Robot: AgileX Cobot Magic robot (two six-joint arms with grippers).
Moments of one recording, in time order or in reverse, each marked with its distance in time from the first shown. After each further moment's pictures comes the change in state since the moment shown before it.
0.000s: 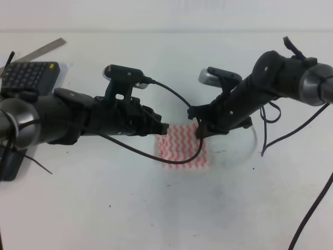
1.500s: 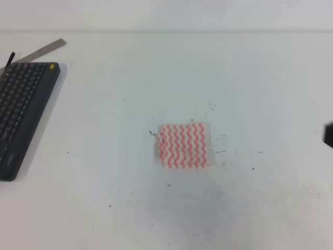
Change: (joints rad) left arm 0.000 -1.487 0.723 -0.347 -0.315 0.269; right arm 0.000 -1.359 0.819 -0.177 -0.188 0.004
